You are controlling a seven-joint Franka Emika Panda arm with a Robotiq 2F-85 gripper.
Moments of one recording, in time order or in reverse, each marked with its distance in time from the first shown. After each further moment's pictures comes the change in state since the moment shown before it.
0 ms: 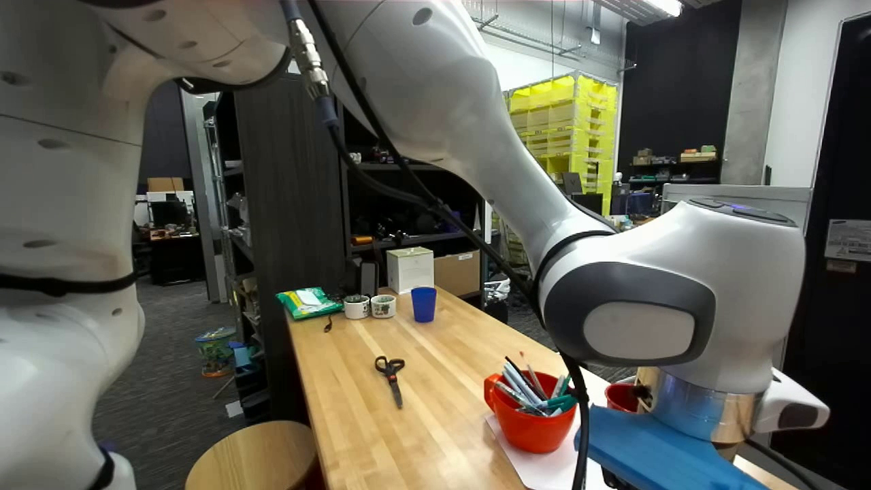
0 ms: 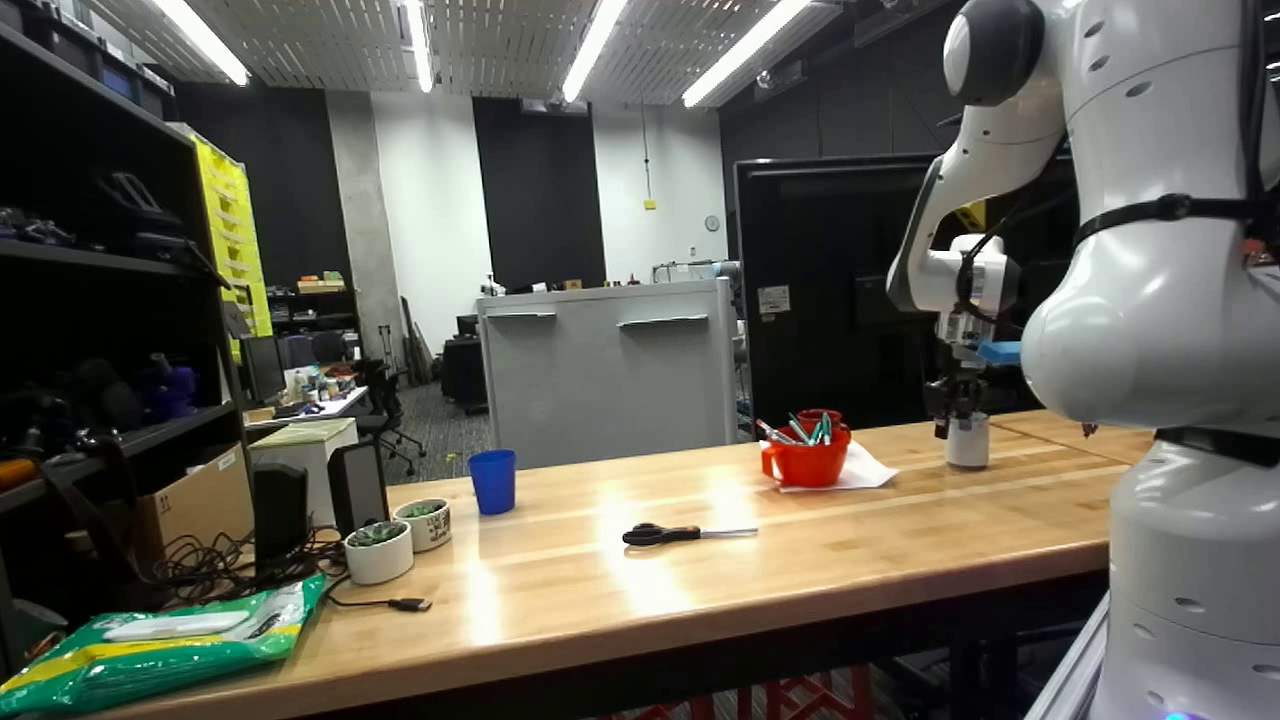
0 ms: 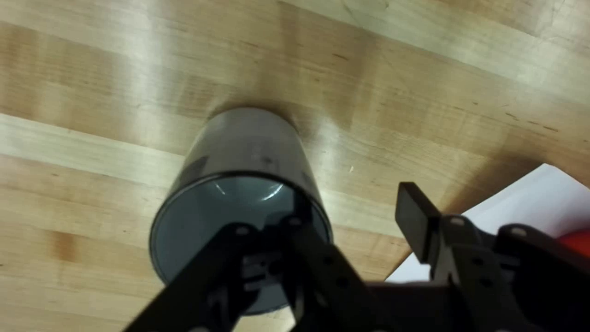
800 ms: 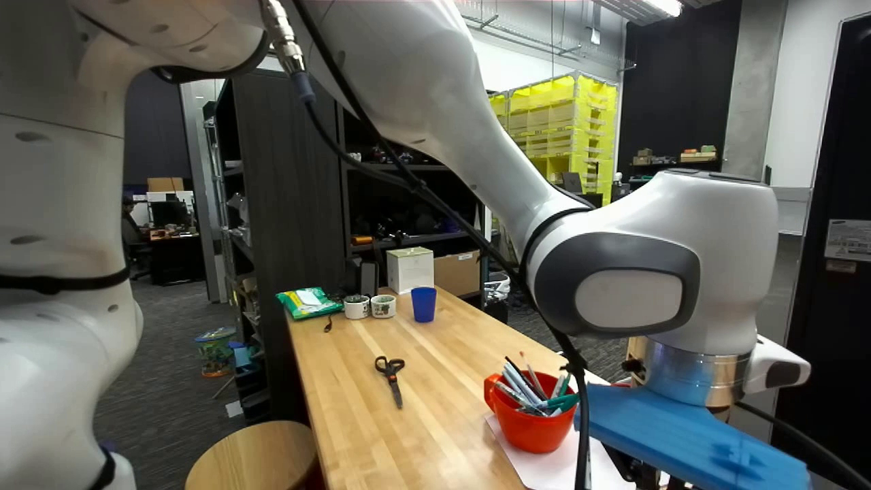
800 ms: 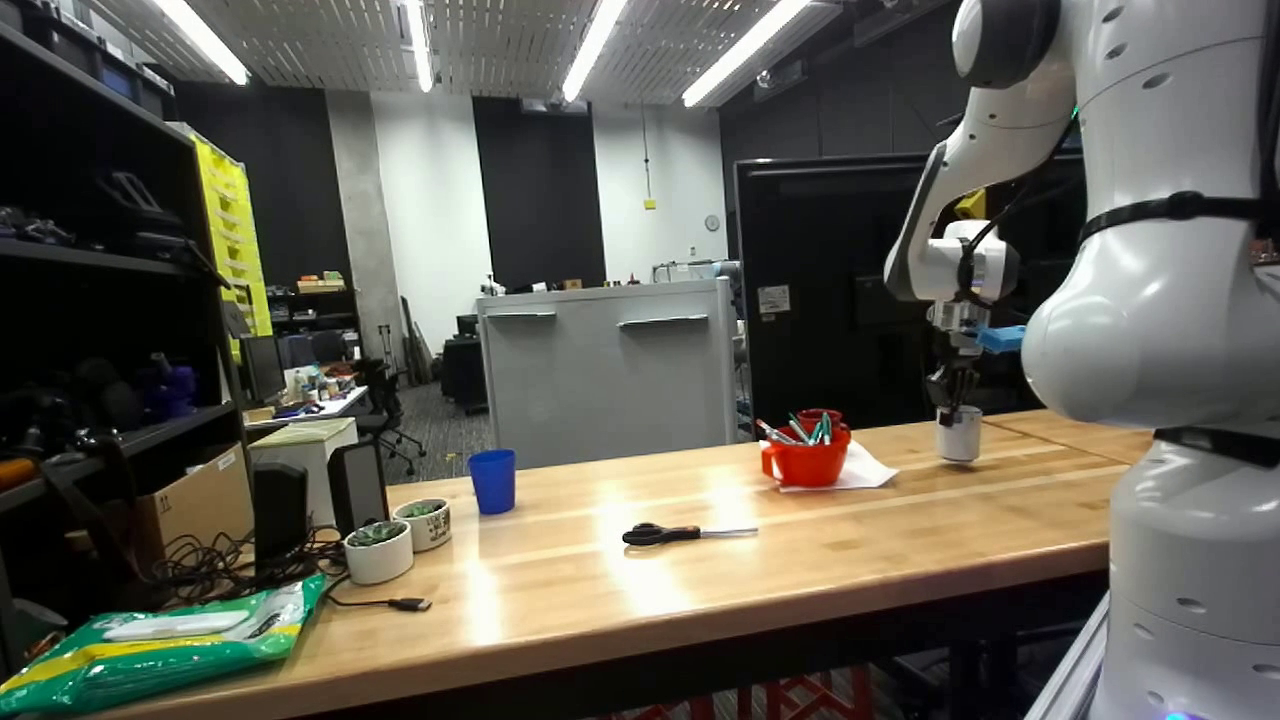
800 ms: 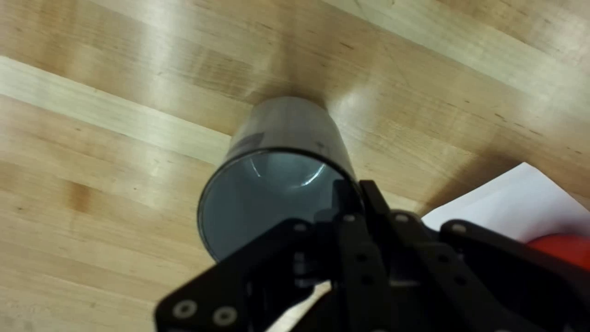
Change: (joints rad) arm 0.016 -0.065 -0.001 -0.026 -0.079 0.012 -0.011
